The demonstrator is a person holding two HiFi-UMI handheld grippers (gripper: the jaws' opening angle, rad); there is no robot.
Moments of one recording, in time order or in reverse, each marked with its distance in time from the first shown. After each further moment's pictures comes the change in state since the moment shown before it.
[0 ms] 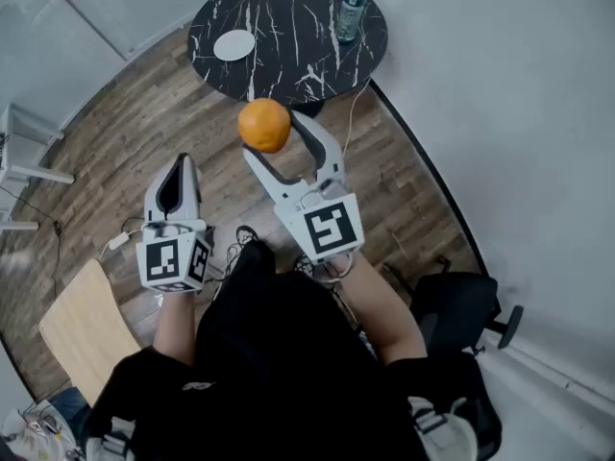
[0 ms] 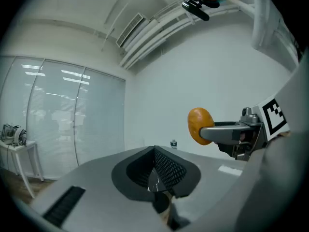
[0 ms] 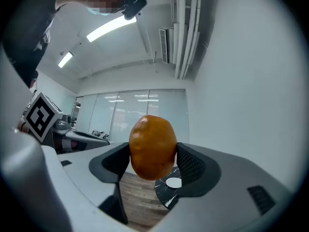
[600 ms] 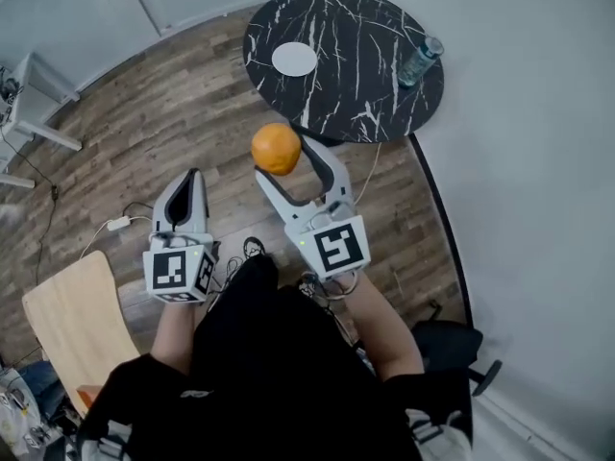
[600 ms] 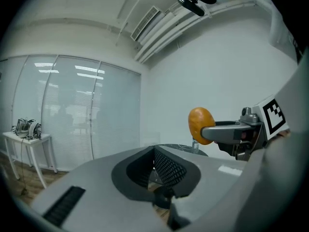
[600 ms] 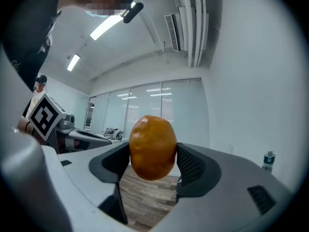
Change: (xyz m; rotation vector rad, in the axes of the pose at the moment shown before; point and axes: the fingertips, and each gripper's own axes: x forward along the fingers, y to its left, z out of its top) left arm 0.016 0.140 -0.038 -0.045 0.060 0.118; right arm 0.132 0.068 -0.041 0.026 0.055 0.163
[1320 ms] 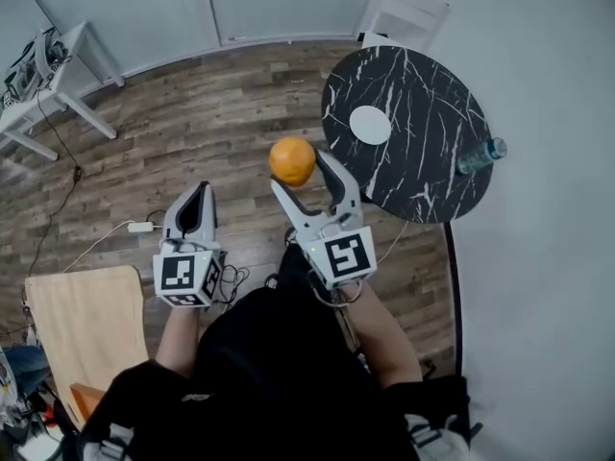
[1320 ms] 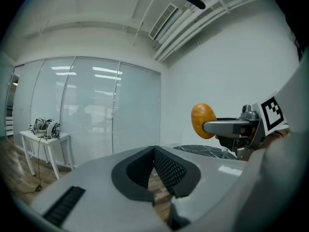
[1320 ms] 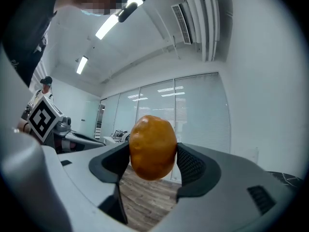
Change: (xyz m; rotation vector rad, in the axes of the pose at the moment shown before) left arm 0.020 0.207 0.007 -0.053 0.009 0.190; right arm 0.205 0.071 0.016 -0.016 -0.012 0.159
